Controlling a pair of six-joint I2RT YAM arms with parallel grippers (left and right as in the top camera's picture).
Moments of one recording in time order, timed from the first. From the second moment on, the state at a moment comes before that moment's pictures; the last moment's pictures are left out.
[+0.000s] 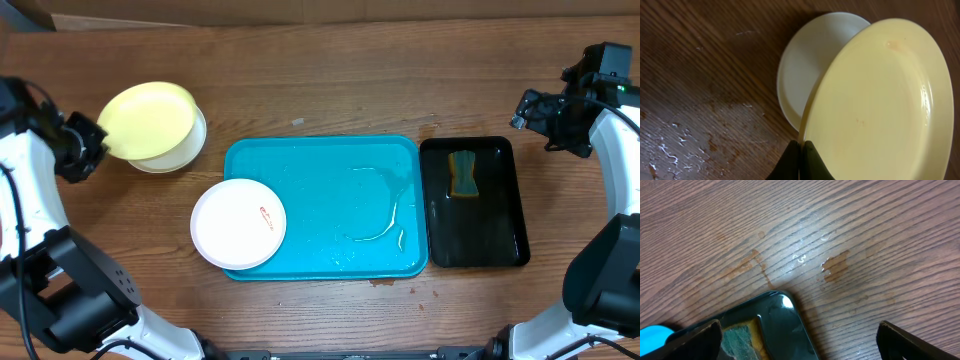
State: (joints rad) left arm 0.58 1.86 1.59 -0.95 0.26 -0.41; right arm -0.26 1.81 1.50 -0.89 -0.07 0.20
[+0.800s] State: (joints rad) left arm 0.56 1.86 1.30 -0.51 0.21 -0.41; right arm -0.26 1.81 1.50 -0.89 -0.07 0.20
